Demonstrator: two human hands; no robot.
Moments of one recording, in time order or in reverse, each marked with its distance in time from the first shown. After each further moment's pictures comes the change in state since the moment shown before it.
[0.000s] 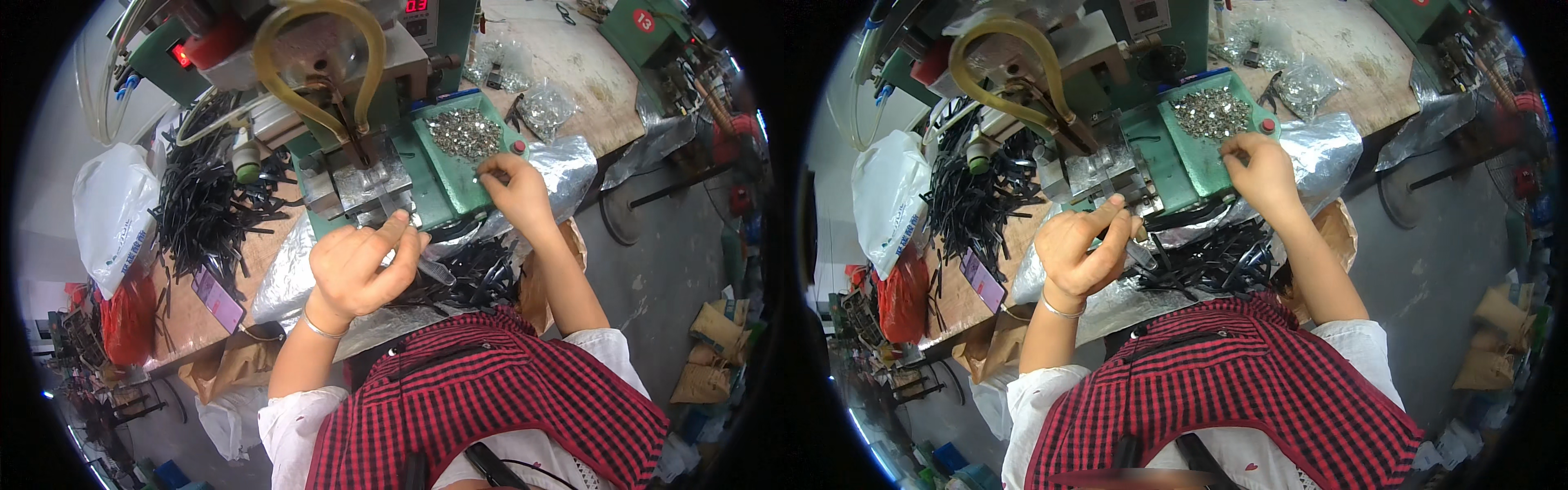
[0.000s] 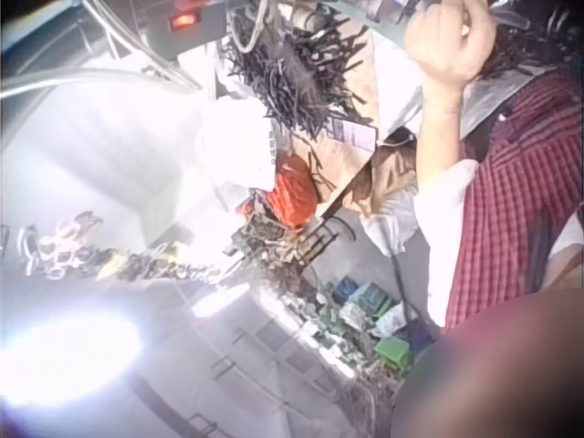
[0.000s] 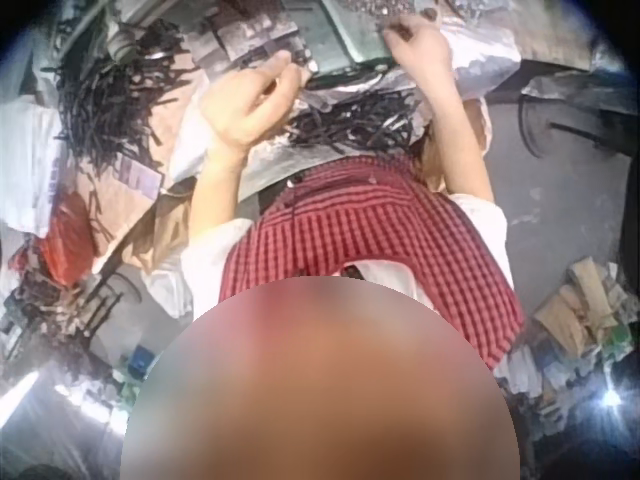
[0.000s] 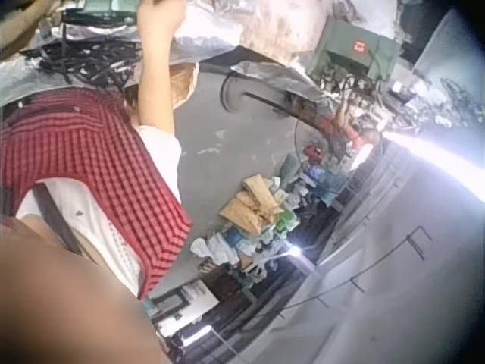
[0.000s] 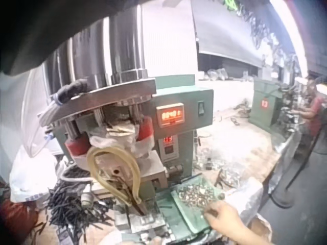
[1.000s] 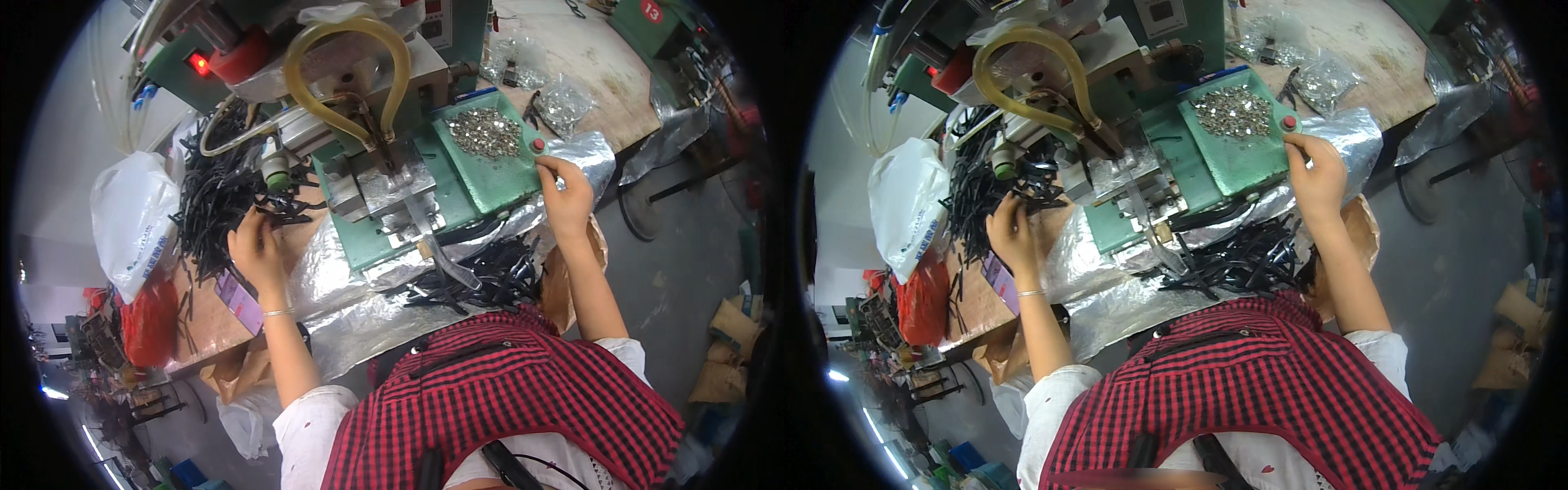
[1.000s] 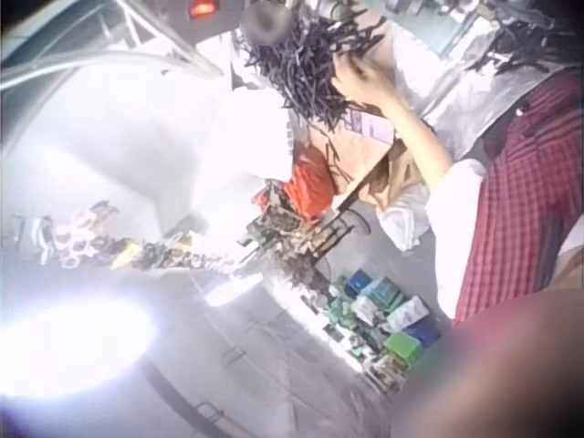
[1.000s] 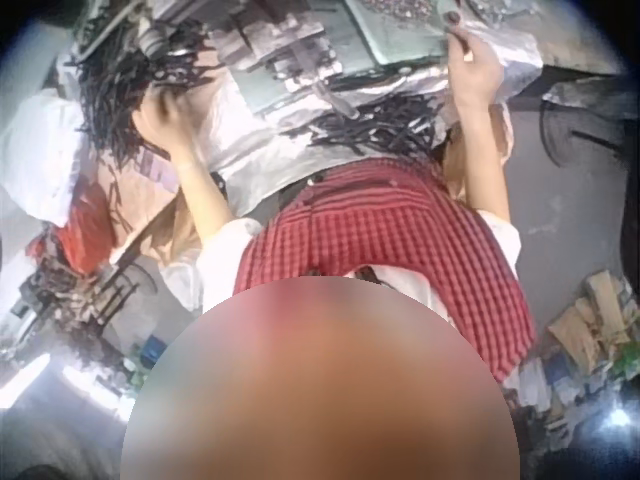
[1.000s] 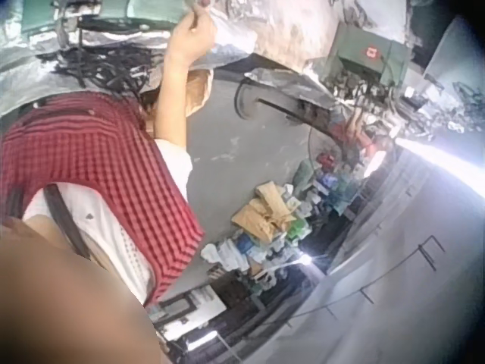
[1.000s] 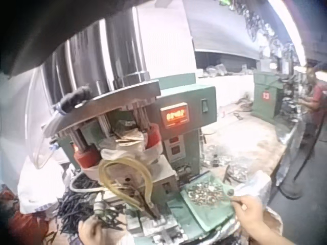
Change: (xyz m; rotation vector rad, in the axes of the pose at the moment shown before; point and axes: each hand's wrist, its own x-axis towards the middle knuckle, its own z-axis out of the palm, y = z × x) left_hand -0.170 -0.123 -0.067 0.419 -0.075 -0.771; right_hand -0.020 0.019 -0.010 -0.088 0.498 -0.144
